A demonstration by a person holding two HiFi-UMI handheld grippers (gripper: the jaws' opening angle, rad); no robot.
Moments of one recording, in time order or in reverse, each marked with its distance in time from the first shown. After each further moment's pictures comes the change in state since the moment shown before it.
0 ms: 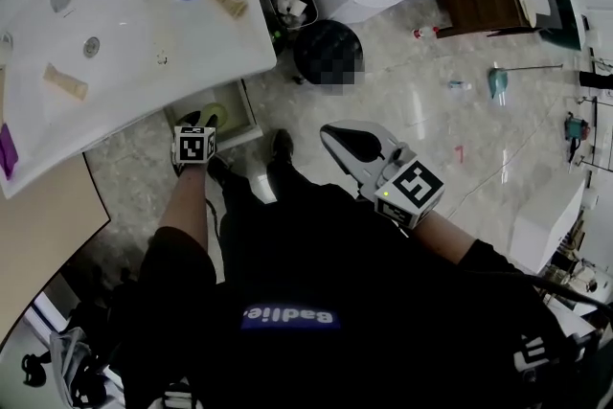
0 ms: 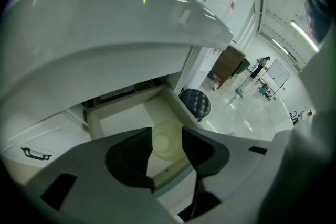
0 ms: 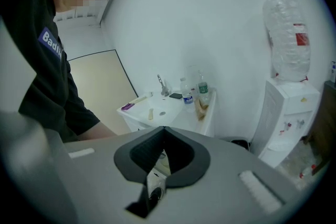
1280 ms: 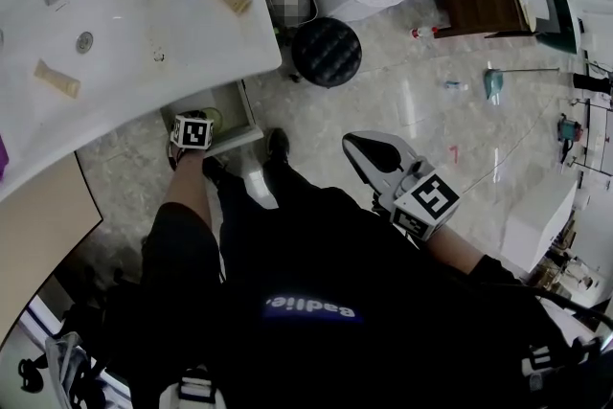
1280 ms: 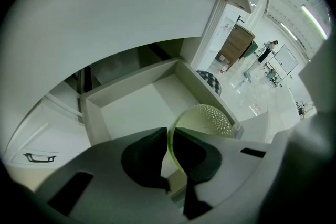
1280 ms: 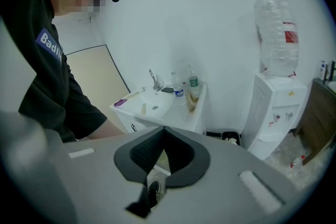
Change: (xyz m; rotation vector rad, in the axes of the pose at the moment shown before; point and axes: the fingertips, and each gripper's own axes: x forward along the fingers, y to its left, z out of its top) left arm 0.057 0.040 -0.026 0.072 0.145 0.070; right arm -0.010 -0.019 -0.025 0.027 0.070 -0.089
